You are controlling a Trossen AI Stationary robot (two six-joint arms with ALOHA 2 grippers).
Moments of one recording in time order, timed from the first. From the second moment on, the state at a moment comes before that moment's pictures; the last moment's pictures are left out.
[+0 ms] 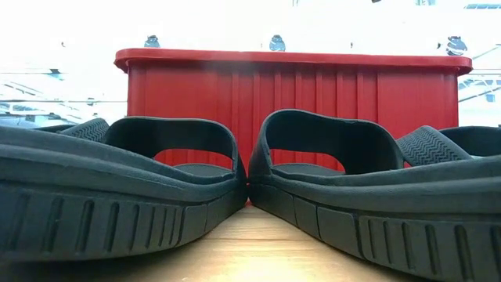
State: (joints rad) left arm -0.96 1.48 1.03 -1.06 -0.19 -1.03; right arm 0.17 0.84 0.87 -0.29 0.26 -0.15
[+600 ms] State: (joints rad) left arm -0.96 1.63 1.03 -1.06 -0.20 -1.02; right arm 0.17 0.84 0.87 -0.28 0.26 -0.15
